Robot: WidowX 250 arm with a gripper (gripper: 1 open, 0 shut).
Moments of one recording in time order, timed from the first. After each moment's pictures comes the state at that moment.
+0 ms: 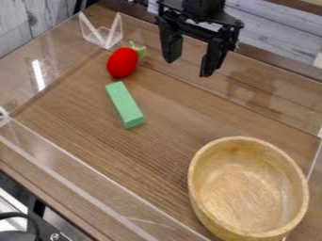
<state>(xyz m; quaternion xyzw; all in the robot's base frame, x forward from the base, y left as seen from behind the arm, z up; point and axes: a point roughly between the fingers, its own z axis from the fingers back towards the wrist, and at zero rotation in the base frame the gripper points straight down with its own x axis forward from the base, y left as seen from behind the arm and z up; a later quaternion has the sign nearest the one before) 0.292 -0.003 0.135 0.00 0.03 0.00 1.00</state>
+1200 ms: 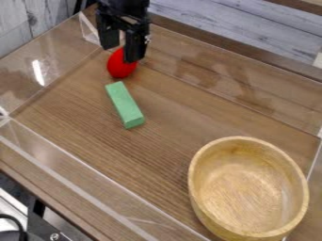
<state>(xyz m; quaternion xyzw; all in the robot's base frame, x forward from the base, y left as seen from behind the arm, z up) 0.295 0.115 0.105 0.01 0.04 -0.09 1.00</state>
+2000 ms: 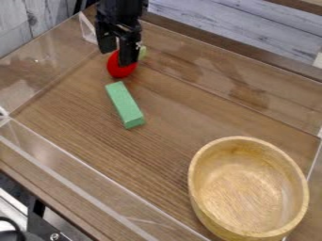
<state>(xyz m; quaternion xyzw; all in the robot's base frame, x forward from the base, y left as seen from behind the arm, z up) 0.317 0.142 0.076 0.01 0.04 -0.12 0.99</state>
